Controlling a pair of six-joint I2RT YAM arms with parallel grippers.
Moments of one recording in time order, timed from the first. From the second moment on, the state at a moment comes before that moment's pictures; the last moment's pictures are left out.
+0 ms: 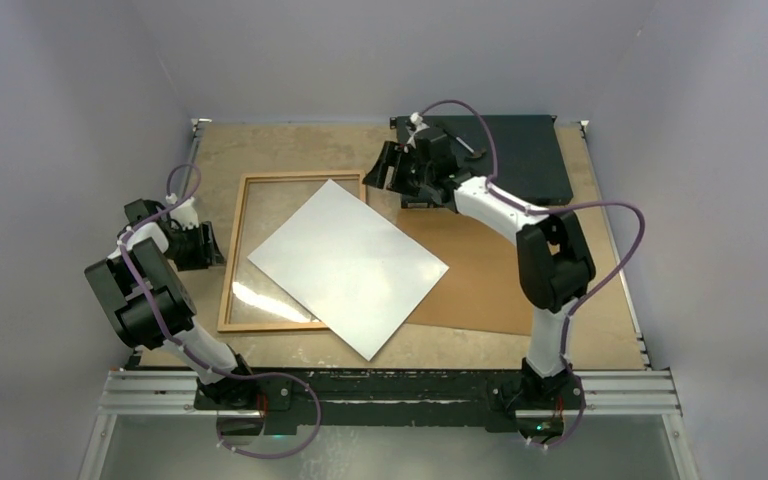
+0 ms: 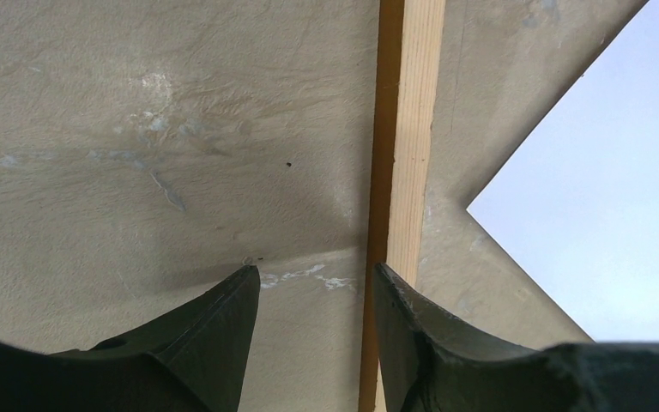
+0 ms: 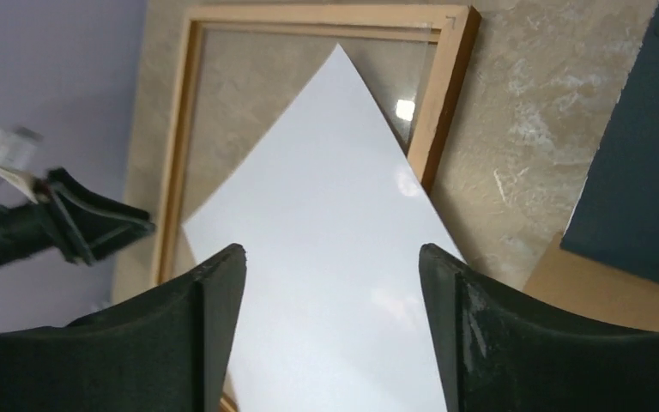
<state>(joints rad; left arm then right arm) 0.57 1.67 0.97 -0.53 0.46 0.37 0.52 1.90 1.43 -0.04 -0.26 0.73</state>
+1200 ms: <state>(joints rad) 0.57 1.67 1.03 -0.58 0.46 0.38 0.49 2.34 1.84 -0.51 -0.66 0.09</state>
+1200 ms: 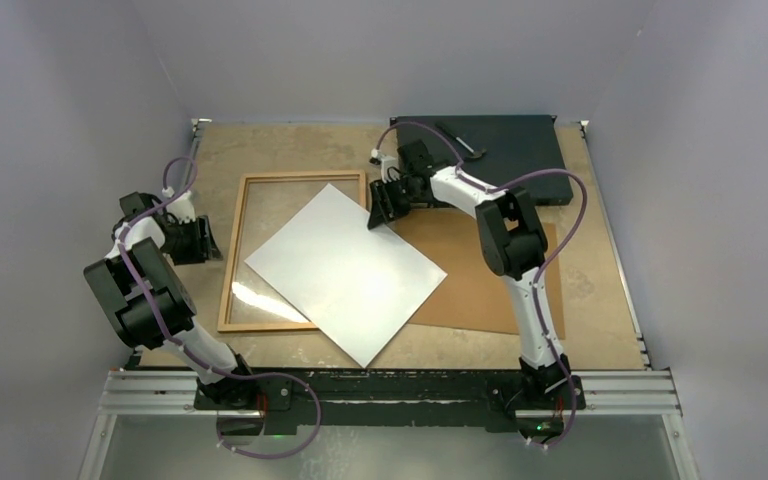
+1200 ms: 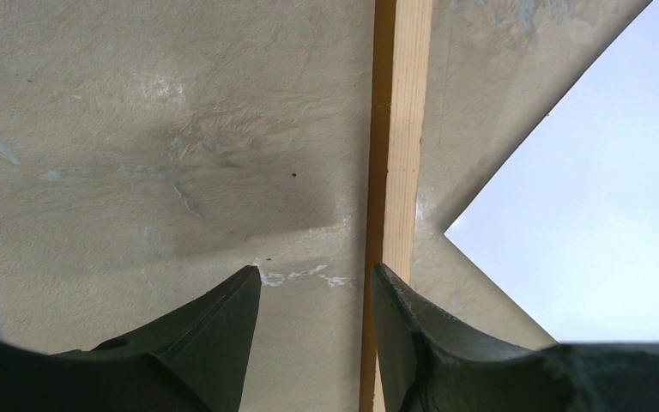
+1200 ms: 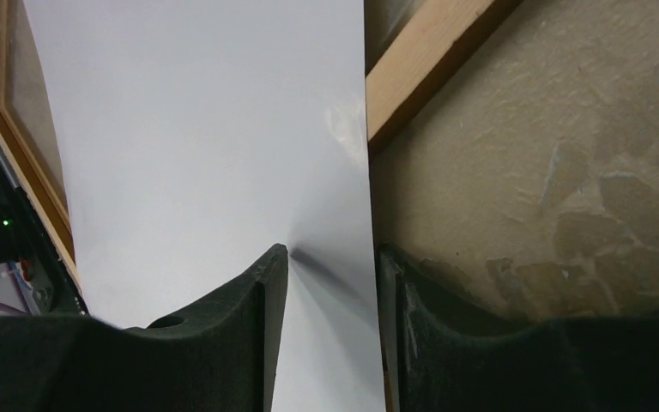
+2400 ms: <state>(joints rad) 0.57 1.67 1.03 -0.58 0.46 0.38 0.43 1.91 1.30 0.15 -0.72 0.74</state>
